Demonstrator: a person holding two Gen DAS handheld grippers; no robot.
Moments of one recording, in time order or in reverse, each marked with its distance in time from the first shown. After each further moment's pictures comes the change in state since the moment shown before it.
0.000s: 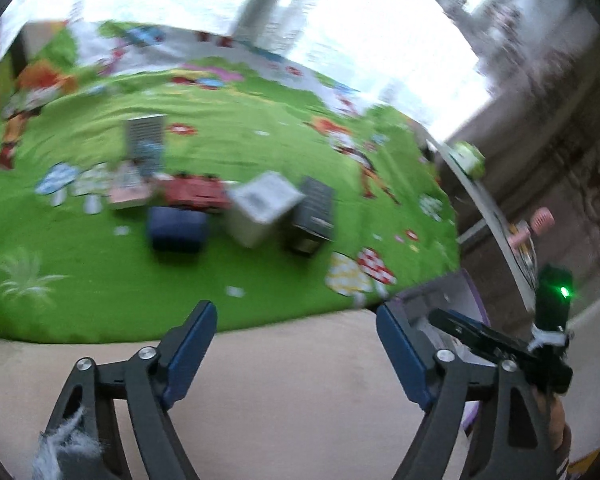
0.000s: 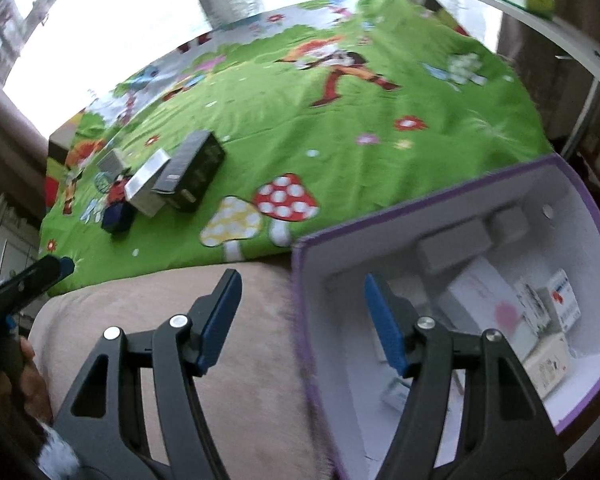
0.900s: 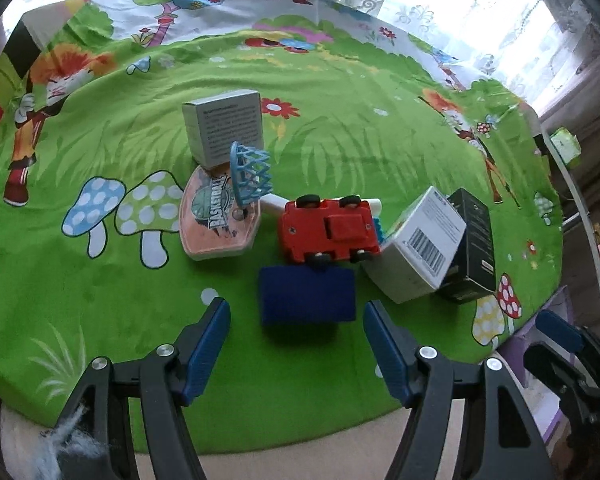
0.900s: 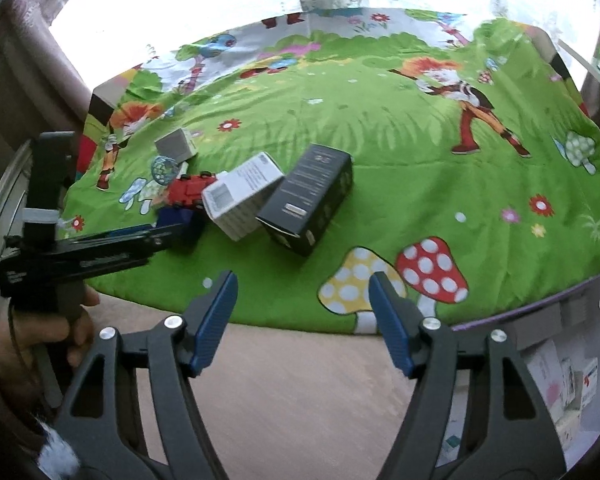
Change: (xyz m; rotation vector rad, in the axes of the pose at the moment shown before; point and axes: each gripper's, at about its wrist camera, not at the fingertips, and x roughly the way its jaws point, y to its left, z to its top) left arm 0.072 0.057 0.053 0.010 0.157 0.289; right arm 0.044 0.101 0.039 -0.212 0.025 0.096
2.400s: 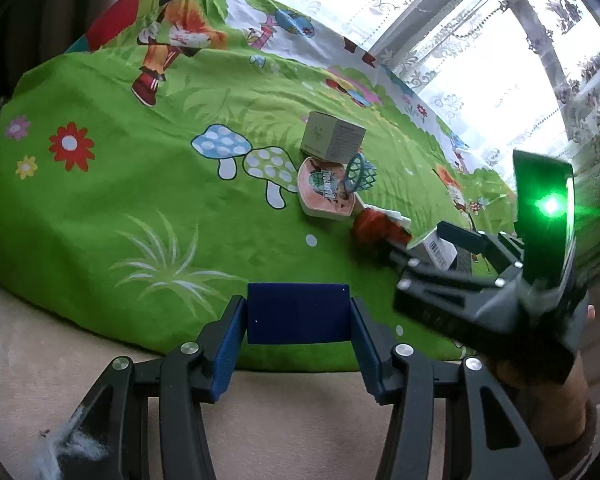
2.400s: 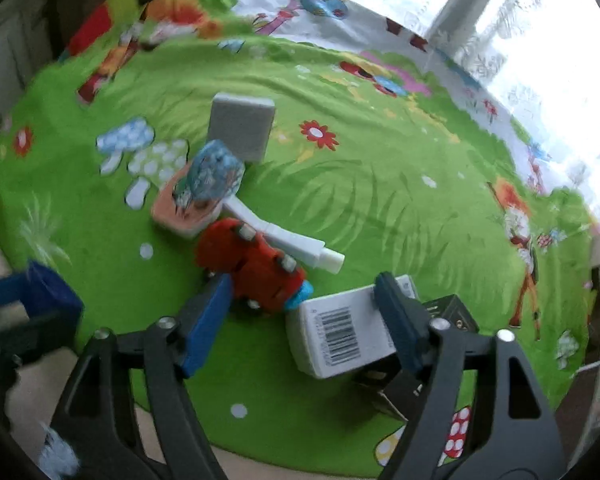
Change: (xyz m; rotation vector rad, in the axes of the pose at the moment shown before) left arm -0.051 0.084 -0.064 -0.304 -0.162 -0.149; right arm 0.107 0.138 0.048 -0.568 0.061 -0.259
